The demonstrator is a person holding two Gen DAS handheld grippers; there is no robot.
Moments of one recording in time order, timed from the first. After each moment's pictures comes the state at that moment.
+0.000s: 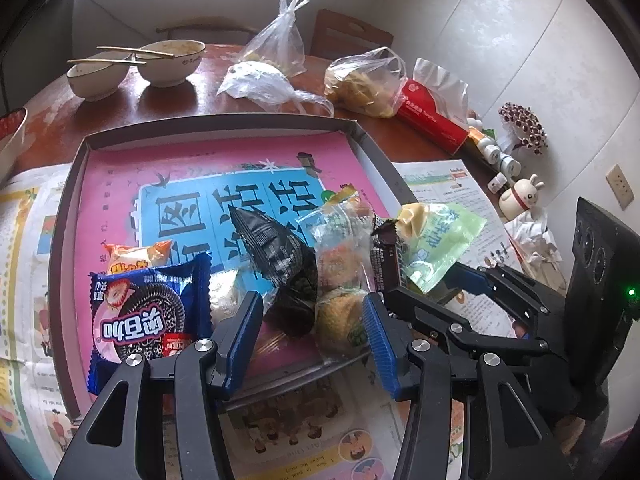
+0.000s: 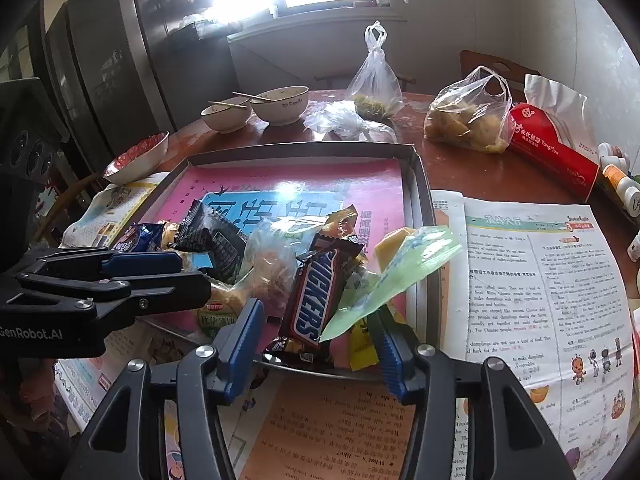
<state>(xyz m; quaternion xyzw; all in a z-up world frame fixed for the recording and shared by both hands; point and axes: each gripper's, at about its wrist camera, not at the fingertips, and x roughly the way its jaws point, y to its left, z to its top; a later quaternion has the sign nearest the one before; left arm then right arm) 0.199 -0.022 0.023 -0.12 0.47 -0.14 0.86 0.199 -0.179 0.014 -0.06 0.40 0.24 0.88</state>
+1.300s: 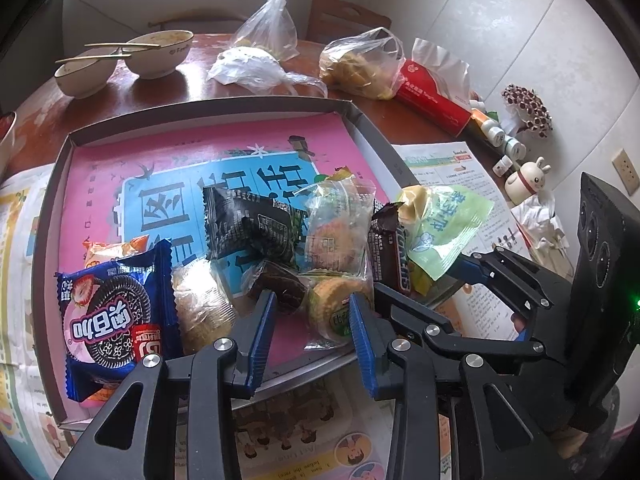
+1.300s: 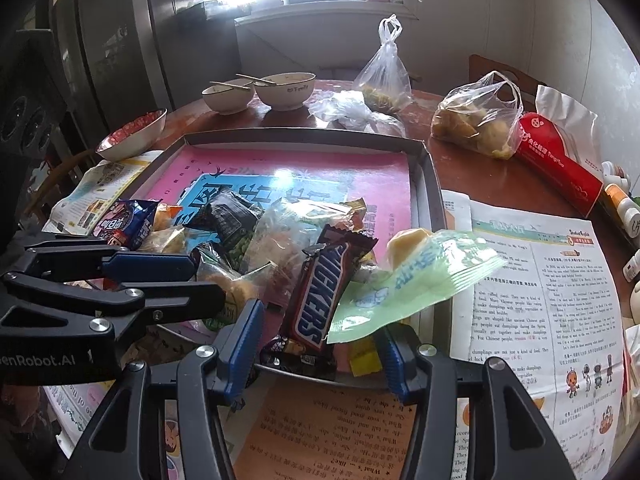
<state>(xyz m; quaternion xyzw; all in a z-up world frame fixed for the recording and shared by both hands) 0.207 -0.037 0.013 -0.10 0.49 -0.14 0.85 0.204 -0.163 0.003 -0.10 0.41 0.23 0.88</state>
